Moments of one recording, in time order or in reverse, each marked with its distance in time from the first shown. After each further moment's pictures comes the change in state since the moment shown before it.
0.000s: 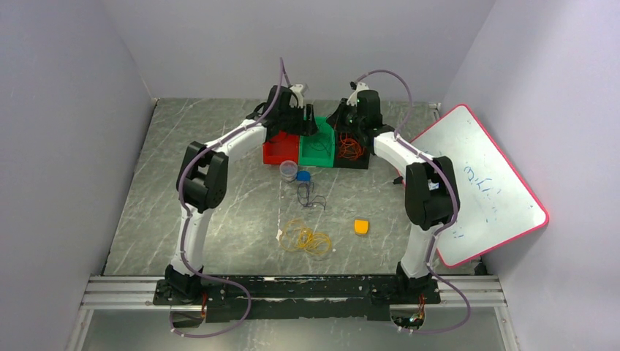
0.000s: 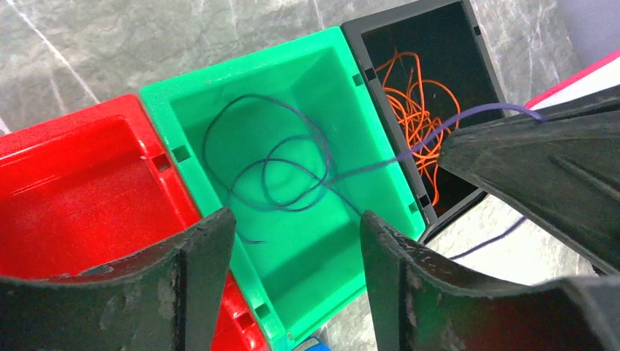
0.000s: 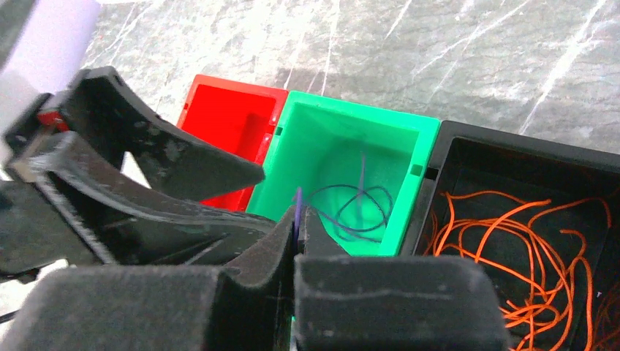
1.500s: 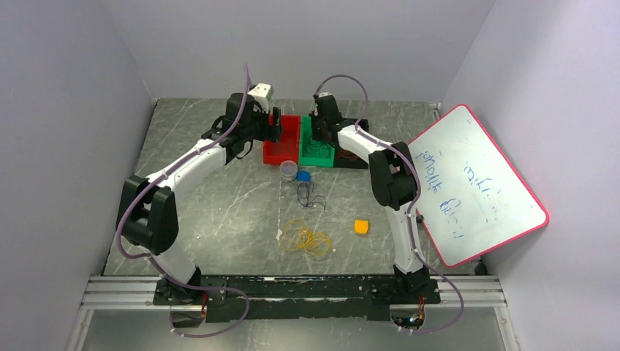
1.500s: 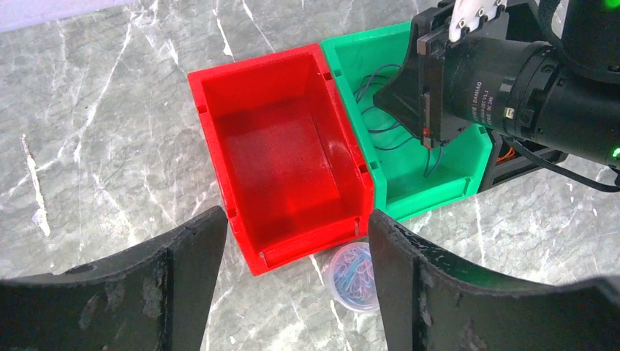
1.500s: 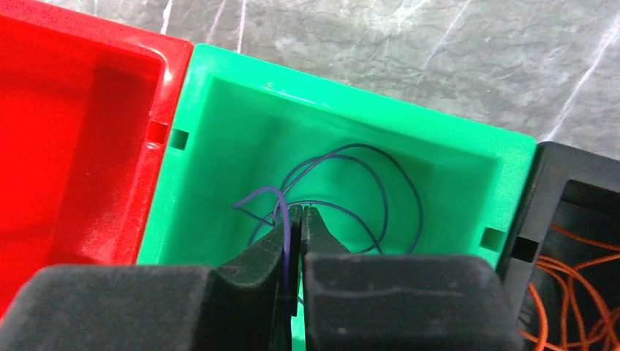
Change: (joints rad) left arm 0.072 -0.575 -0.542 0.081 -0.244 0.186; right arm 0.161 0.377 0.379 -0.289 0.323 -0.177
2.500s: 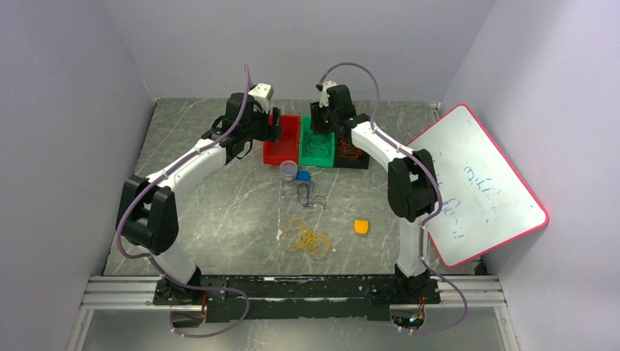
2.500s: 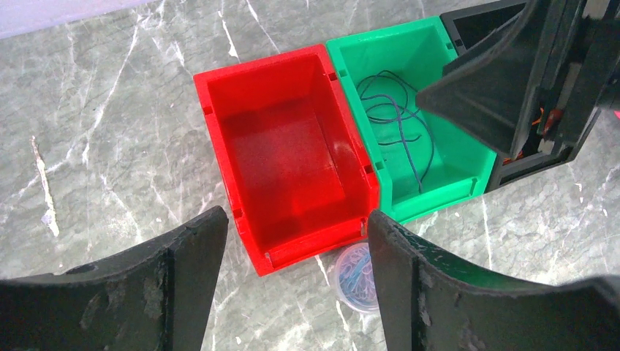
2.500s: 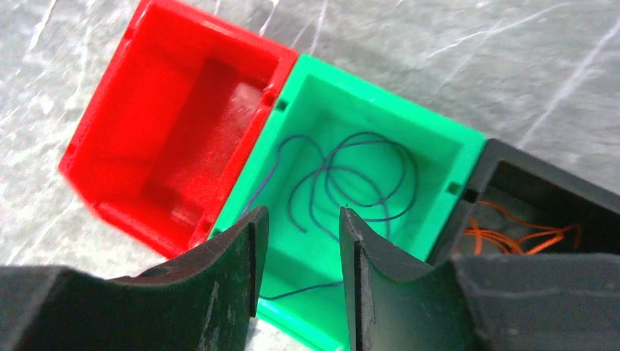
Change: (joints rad) left arm 0.000 0.000 0.000 0.003 -0.013 0.017; right arm -0.018 -0.223 -0.092 -0.029 -0.111 -0.107
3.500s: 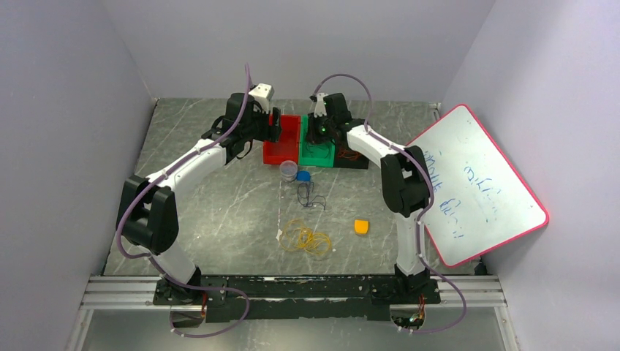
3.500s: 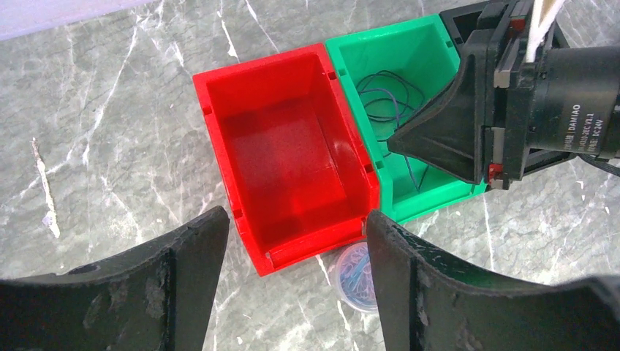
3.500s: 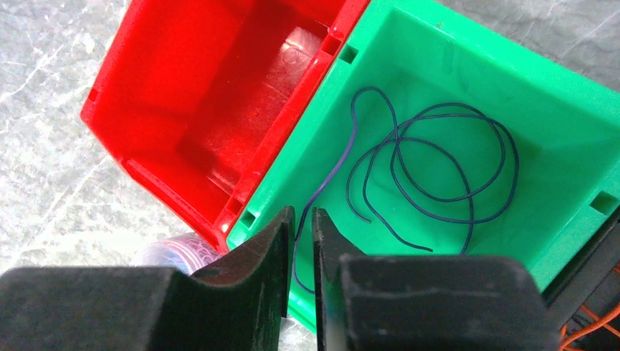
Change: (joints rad) left arm 0.000 0.001 0.000 0.000 0.003 0.006; right arm -0.004 0.071 -0.026 0.002 -0.232 0.031
